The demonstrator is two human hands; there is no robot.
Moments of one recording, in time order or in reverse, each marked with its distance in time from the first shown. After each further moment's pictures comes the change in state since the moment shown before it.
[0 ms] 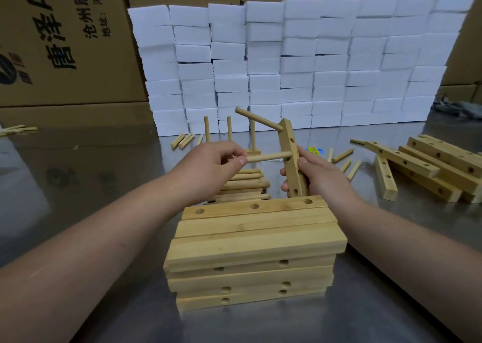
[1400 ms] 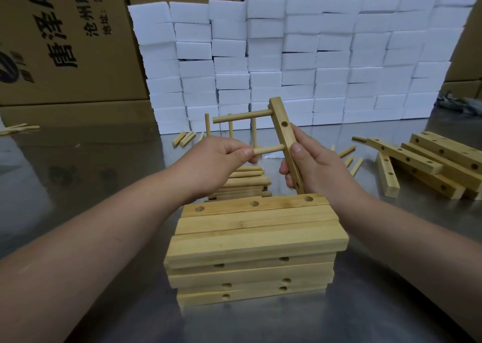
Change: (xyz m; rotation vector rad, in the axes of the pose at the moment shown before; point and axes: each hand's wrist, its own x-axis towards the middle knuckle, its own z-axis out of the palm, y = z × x) left_hand -0.002 0.011 -0.003 -0.085 -0.047 -0.030; right_hand -0.009 -0.010 0.006 -0.389 -0.131 -0.261
